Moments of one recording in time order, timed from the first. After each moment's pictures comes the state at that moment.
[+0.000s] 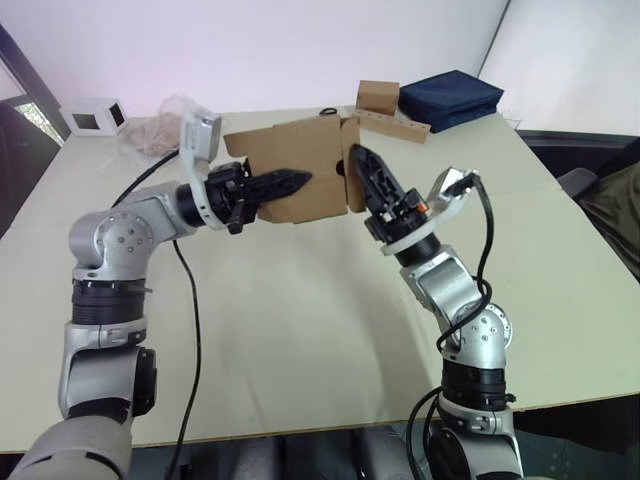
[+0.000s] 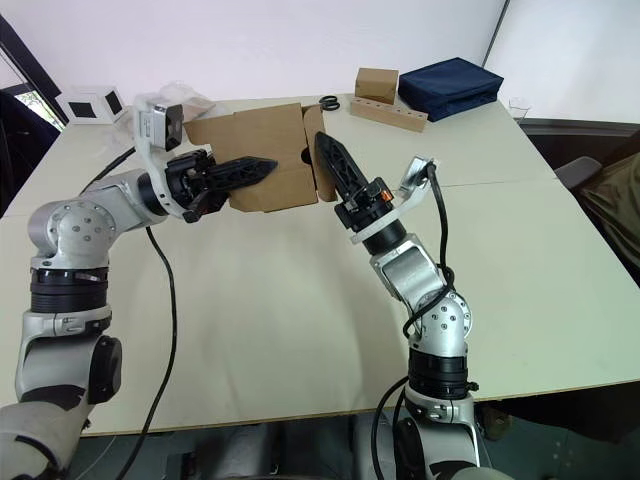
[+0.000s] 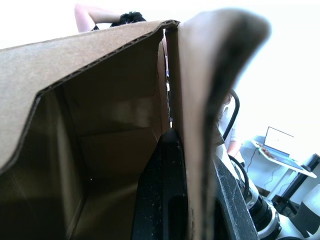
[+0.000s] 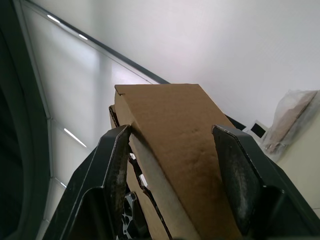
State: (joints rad) left arm -0.84 0.53 0.15 0.09 -0.92 0.91 -1.08; right arm -0.48 0.02 -0.16 -0.24 1.38 0.61 0.17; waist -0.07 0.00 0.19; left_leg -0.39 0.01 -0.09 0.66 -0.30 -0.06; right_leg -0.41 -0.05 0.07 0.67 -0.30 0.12
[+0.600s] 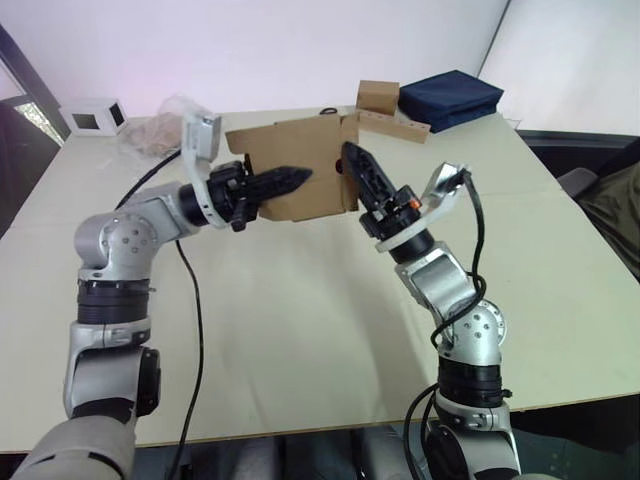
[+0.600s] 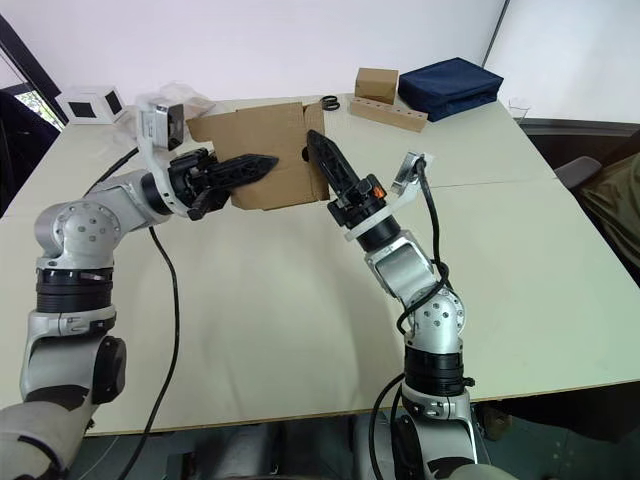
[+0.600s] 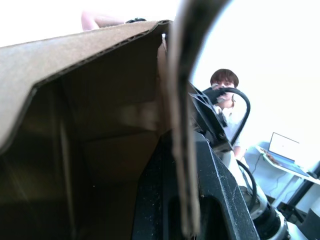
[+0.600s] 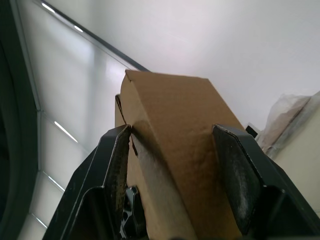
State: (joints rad) left arm -0.84 0.50 0.16 0.11 -0.90 0.88 -1.06; right arm -0.50 0.02 -0.12 -0.24 1.28 0.59 0.18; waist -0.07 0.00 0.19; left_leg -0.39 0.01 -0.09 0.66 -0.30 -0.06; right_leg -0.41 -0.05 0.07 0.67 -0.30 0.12
